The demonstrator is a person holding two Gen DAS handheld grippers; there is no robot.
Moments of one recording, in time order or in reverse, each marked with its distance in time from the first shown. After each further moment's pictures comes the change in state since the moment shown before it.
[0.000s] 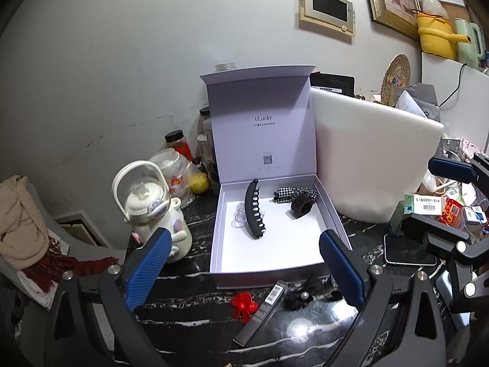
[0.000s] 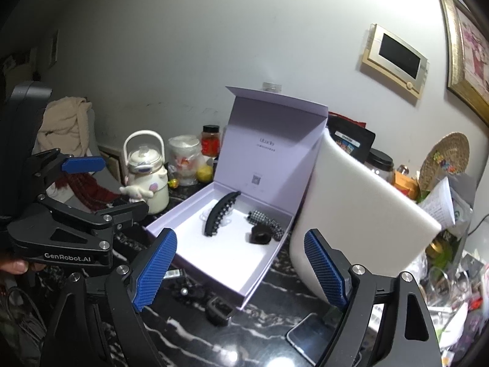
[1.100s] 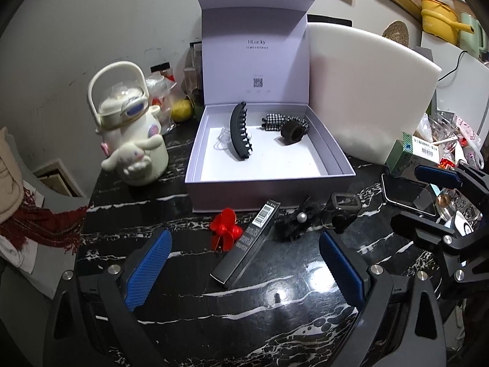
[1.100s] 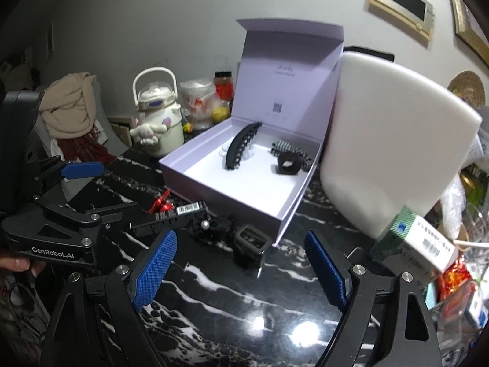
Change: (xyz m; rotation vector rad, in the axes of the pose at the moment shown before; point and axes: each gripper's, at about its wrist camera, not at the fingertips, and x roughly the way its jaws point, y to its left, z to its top) left arm 0.036 0.003 -0.087 -0.059 0.180 -0.096; right arm 0.037 0.016 -0.081 0.072 0.175 0.084
